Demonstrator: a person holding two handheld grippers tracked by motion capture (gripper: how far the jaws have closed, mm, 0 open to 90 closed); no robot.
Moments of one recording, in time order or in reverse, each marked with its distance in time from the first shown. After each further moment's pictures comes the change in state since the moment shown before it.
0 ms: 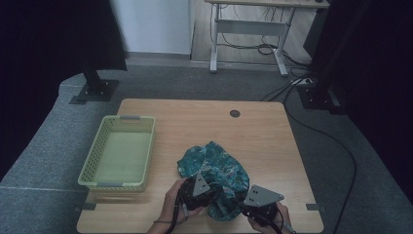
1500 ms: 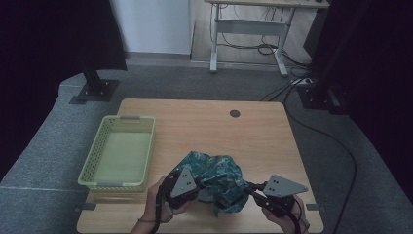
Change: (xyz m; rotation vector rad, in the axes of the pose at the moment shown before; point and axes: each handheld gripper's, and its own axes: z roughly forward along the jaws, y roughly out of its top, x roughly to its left) left arm 0.011 0.048 -0.096 -0.183 -0.042 0.088; right arm -0.030 0.011 -0.036 -0.103 -0.029 0.032
